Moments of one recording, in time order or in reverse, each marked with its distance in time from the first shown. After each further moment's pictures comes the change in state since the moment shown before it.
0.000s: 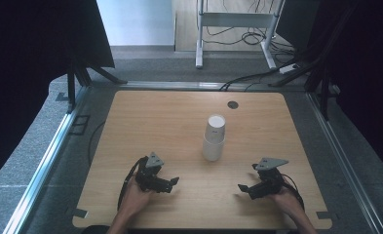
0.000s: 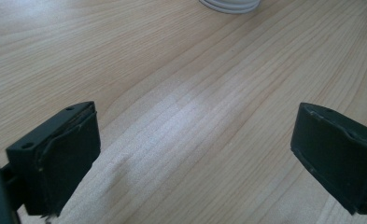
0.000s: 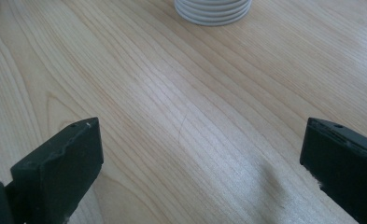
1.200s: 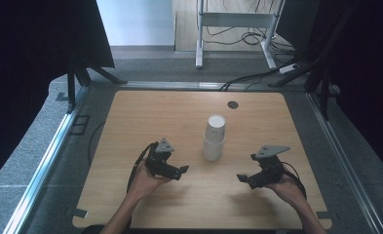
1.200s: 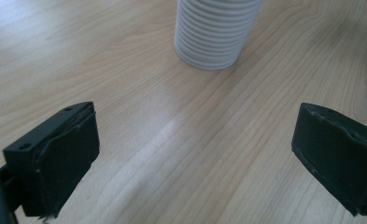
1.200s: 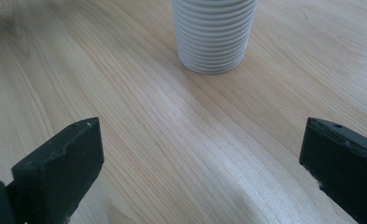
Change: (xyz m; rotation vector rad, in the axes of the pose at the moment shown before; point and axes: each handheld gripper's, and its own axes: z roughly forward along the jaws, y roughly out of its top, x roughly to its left) left arm -0.001 0.053 0.013 -0.026 -0.053 0.081; right arm -0.006 0.042 -0.015 -0.016 0.038 0.008
